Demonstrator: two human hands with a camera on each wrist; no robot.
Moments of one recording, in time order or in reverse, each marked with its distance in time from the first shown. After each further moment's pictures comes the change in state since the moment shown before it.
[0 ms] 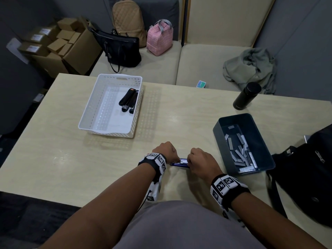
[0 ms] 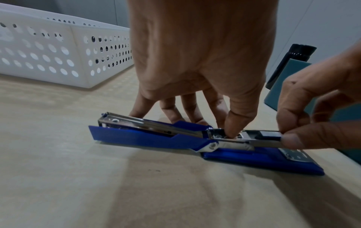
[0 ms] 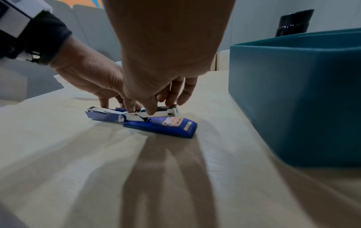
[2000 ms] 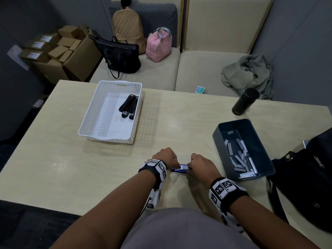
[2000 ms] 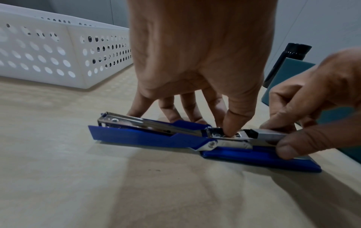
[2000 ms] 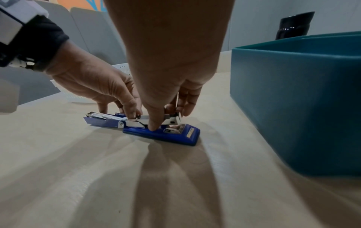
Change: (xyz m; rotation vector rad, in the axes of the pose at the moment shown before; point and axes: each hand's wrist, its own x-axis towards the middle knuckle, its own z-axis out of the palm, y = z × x) left_hand 0.001 0.000 0.000 0.004 -0.022 0.005; right_hand 0.011 -0.002 0.004 -0.081 -0.121 0.084
